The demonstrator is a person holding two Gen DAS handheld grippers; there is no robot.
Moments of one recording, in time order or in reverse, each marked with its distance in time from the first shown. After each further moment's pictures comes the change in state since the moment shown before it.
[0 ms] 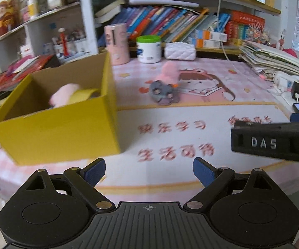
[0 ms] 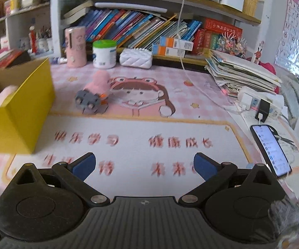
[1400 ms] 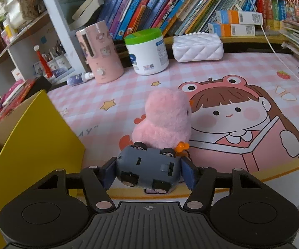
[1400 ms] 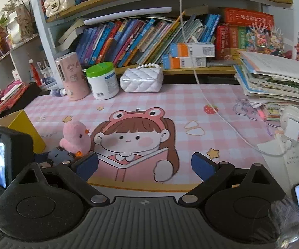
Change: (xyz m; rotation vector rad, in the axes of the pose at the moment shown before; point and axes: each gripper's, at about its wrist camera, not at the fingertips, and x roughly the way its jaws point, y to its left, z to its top) left arm 0.191 -0.060 0.112 0.060 0.037 0.223; right arm 0.131 -0.092 0.097 0.065 -0.009 0.310
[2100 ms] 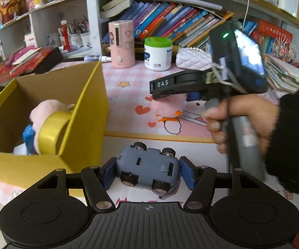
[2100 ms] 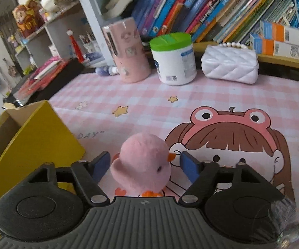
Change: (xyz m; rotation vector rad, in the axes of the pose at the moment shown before) left arm -0.117 0.064 -0.048 -0.203 0.019 -0.166; right arm 0.147 0.094 0.027 -0.073 0.143 0.250
